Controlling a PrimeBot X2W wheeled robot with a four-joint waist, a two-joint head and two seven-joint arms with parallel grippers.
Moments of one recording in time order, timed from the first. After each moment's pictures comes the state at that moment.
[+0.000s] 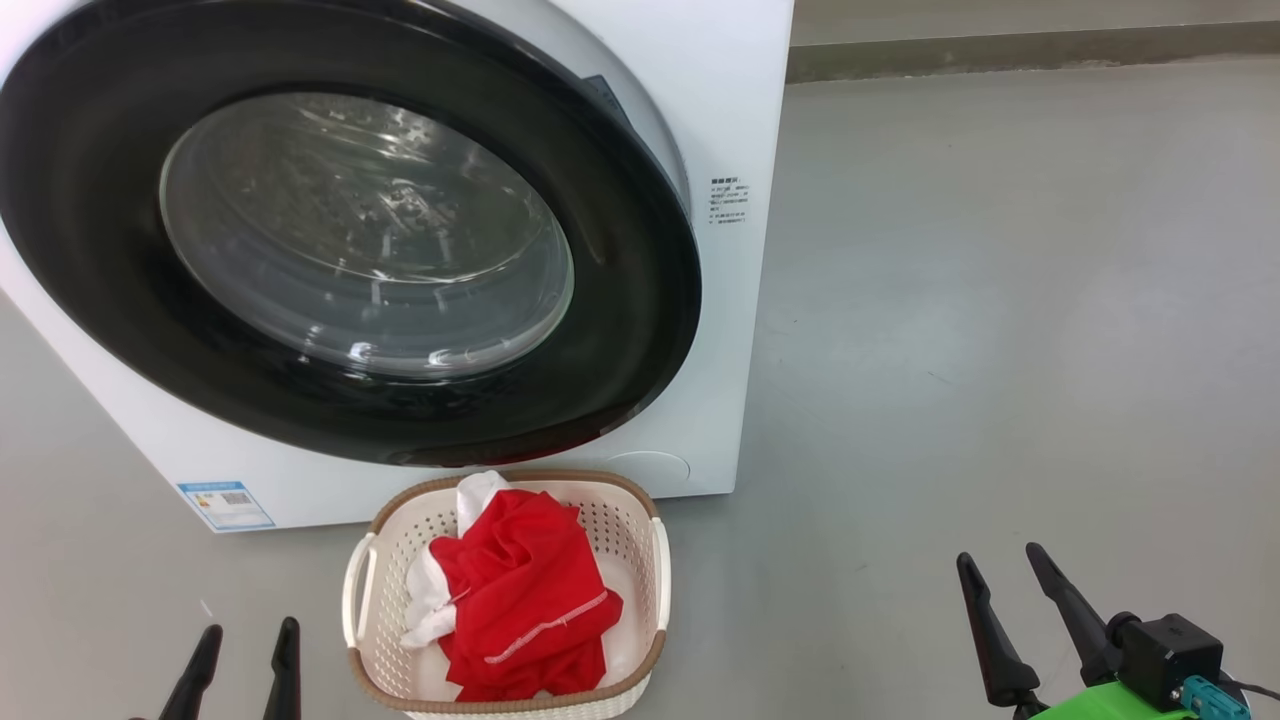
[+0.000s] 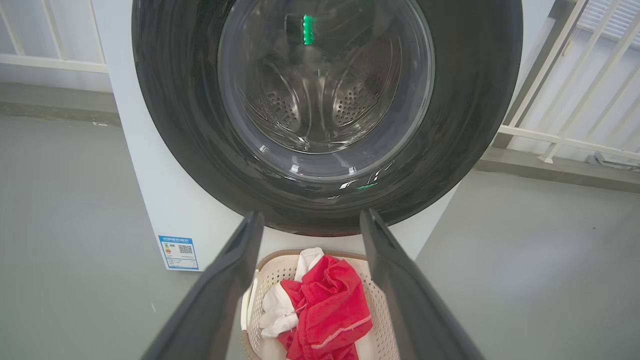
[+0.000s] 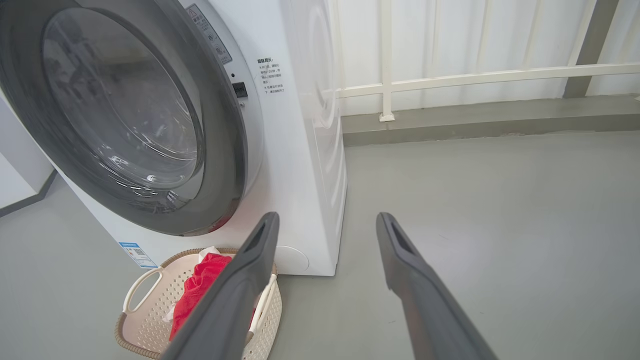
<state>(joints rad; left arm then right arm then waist) 0.08 0.17 0.06 0.23 -0.40 -0.13 -0.25 0.06 -0.09 0.04 0.27 0.35 0.12 -0.26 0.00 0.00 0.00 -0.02</state>
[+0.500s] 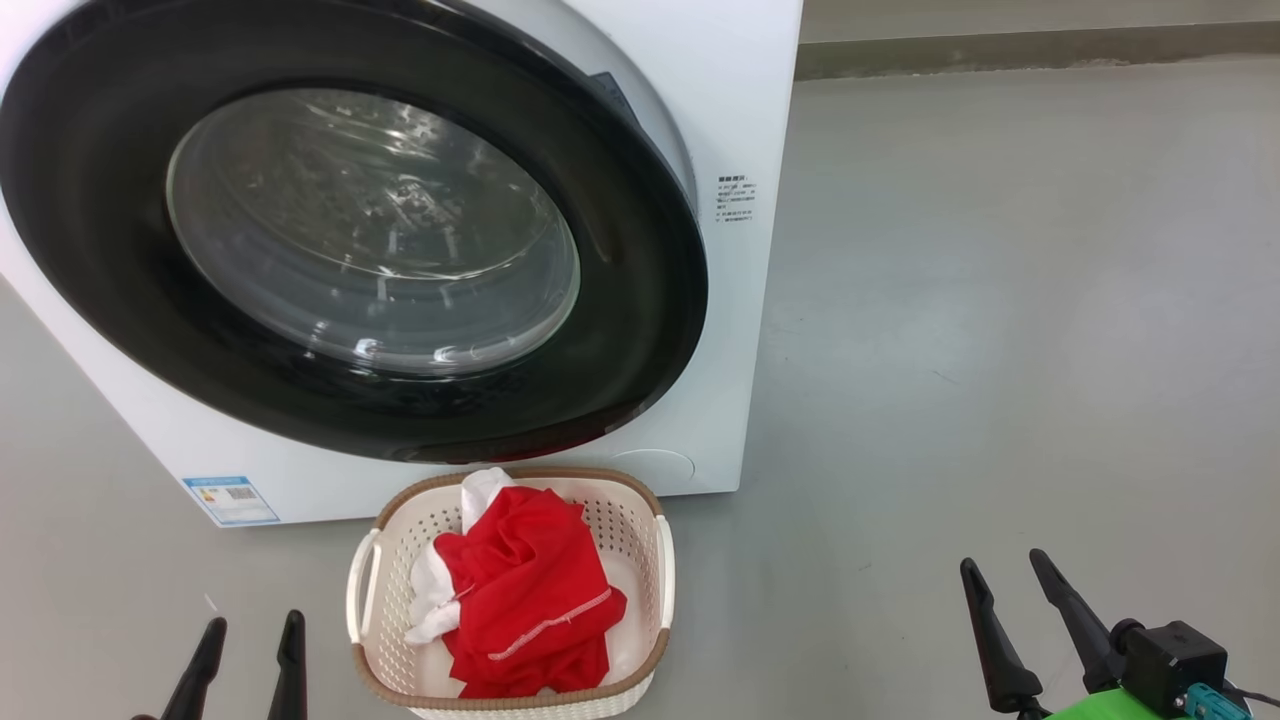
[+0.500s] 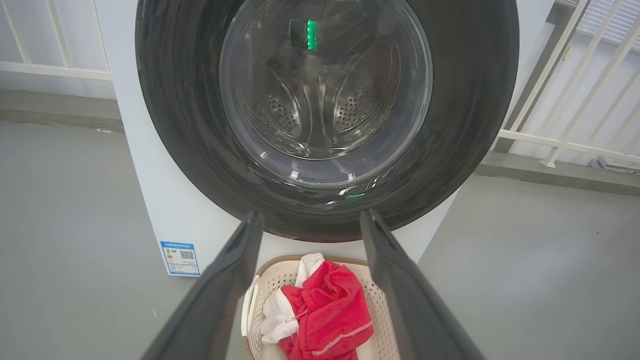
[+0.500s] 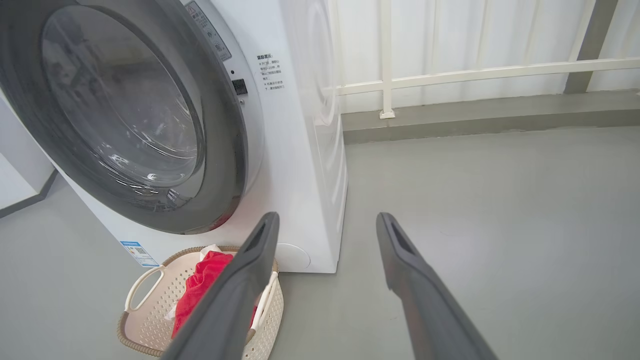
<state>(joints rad) 0.08 0.14 0.07 0.20 -0.36 -0.13 -0.25 0.08 -0.08 0.03 0.26 0.35 0.12 -0.26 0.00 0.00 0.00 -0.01</state>
